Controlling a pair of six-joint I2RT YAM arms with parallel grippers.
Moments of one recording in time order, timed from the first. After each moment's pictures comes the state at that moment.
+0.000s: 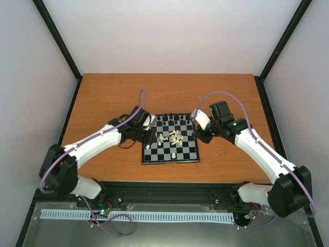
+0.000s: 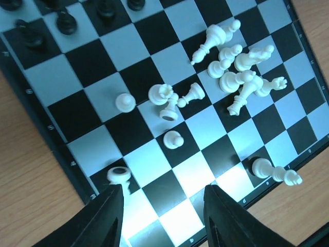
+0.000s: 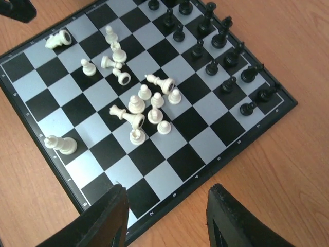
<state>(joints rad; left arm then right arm) -0.62 1.38 0.97 -0.62 0.14 -0.31 0.43 1.24 0.97 -0.68 -0.33 -0.46</state>
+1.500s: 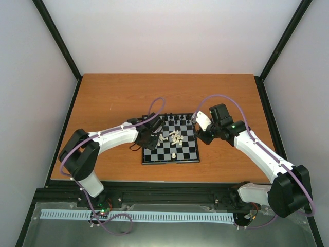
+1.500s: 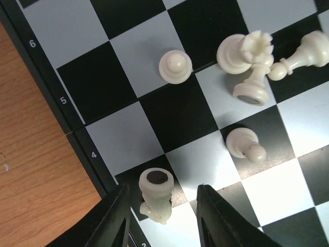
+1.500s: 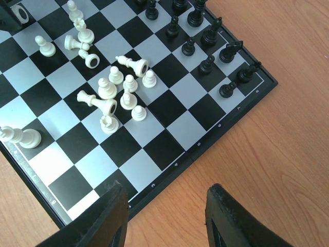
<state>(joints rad) -0.74 1.65 1.05 -0.71 -0.13 -0.36 0.43 1.23 0.90 -0.61 -0.22 -0.46</state>
